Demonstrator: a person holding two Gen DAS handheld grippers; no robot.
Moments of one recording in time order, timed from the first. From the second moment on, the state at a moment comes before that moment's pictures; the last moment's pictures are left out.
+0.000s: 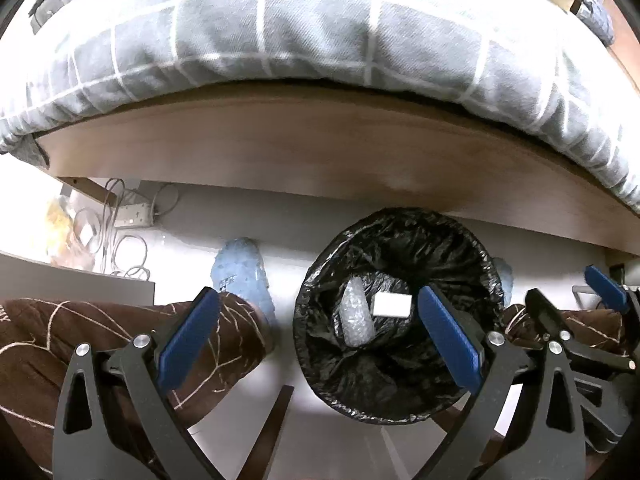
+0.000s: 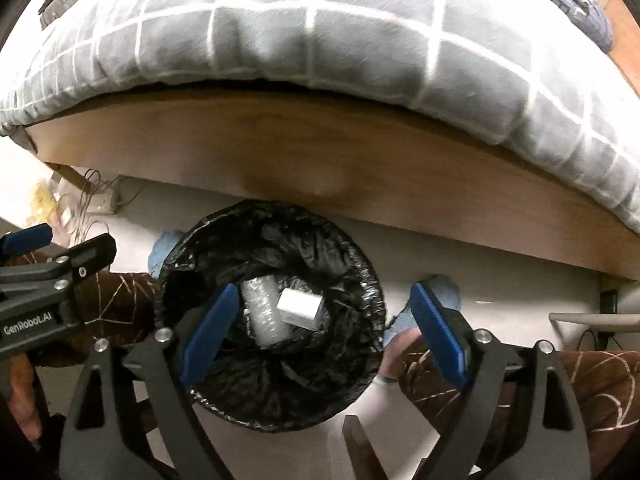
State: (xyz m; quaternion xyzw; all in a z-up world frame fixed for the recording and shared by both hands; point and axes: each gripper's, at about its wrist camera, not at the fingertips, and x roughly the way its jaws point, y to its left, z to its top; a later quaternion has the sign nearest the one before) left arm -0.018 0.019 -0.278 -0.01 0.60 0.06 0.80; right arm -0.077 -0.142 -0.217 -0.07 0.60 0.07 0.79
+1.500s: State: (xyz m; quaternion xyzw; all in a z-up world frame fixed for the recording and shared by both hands) left arm 0.168 -0.120 -0.167 -0.02 0.46 -0.05 0.89; right arm 0.034 -0.301 -0.111 0.01 0.49 0.01 0.87
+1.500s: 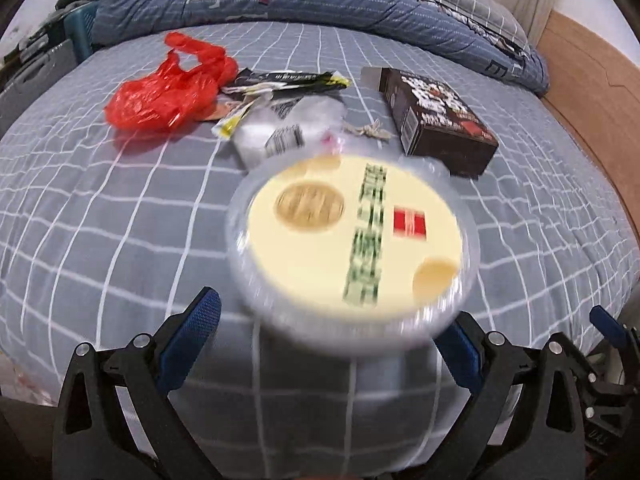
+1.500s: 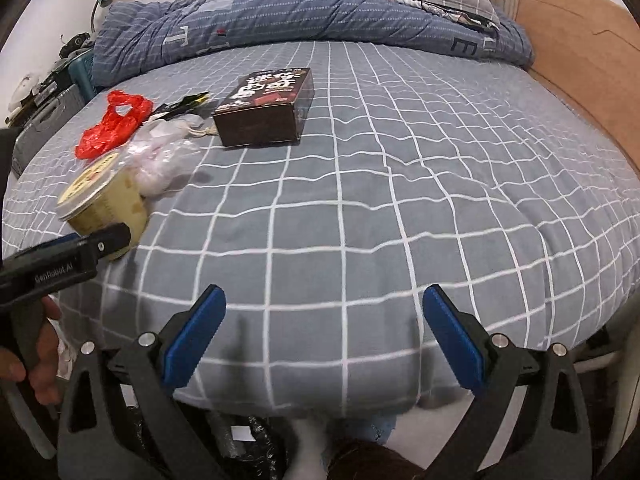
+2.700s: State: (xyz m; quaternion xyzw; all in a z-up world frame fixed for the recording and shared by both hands) left arm 0.195 0.003 -0.146 -0.02 0.43 -0.01 0.90; right arm 0.216 -0.186 -0.127 -0.02 0.53 0.00 0.85
